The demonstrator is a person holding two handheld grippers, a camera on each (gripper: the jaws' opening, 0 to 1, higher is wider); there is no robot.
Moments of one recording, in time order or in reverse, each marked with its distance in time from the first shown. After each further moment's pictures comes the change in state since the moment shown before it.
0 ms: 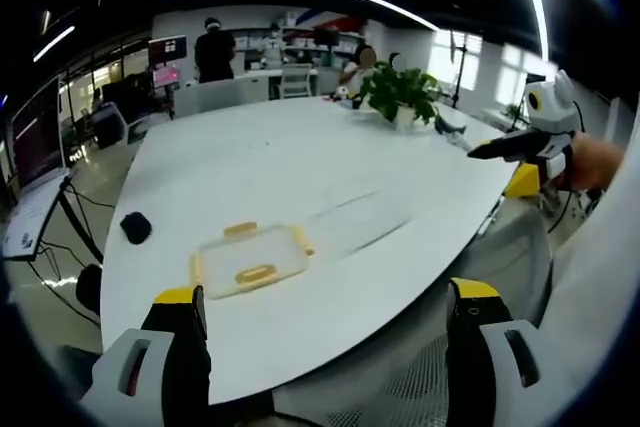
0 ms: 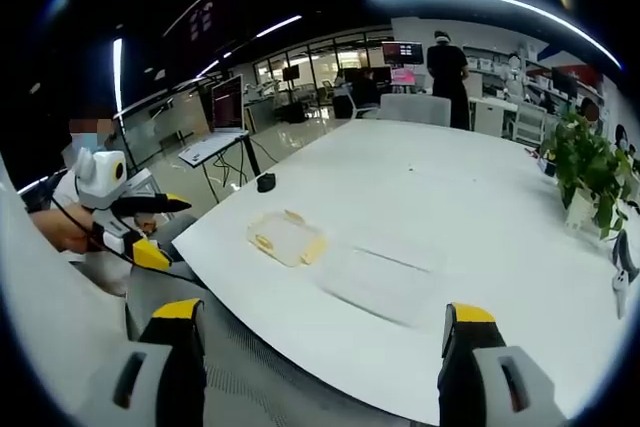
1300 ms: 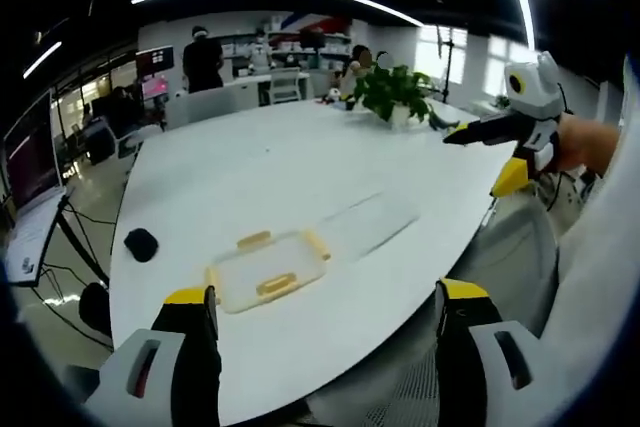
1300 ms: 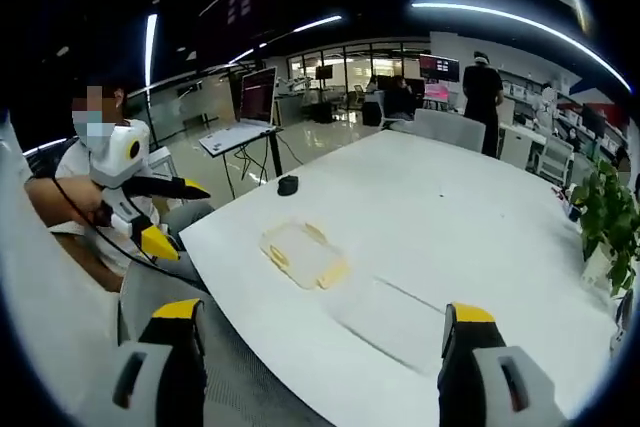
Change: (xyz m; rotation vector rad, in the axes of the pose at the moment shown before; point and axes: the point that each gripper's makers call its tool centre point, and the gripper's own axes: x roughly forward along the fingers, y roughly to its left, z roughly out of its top) left arm 0.000 0.032 0.009 0.043 -0.018 -0.044; right arm 0.044 0.027 0.032 -0.154 -0.006 0.068
